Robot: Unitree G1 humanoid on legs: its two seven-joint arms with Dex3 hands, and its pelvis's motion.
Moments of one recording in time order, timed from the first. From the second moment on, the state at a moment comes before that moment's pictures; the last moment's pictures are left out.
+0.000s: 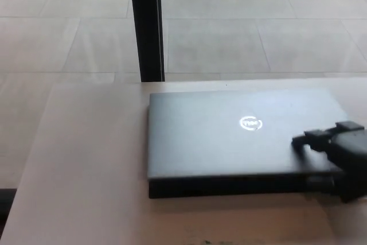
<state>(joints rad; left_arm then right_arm) -0.17 0.54 0.73 1.03 -0.40 -0.03 -0.40 -0.51 -0.85 0.67 0.45 -0.47 -0.16 0.06</state>
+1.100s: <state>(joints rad) -0.18 0.57 0.72 1.05 -0.43 -0.03 -0.40 -0.30 -0.83 0.31 0.46 -0.41 -0.27 0.05</state>
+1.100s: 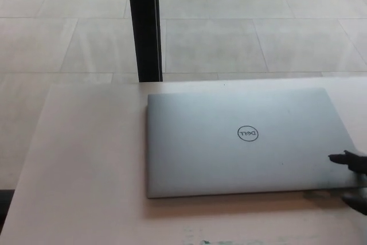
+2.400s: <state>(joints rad) -0.18 0.57 0.72 1.05 -0.44 -0.03 -0.40 -0.08 -0.83 -0.77 0.73 0.01 -0.28 0.11</state>
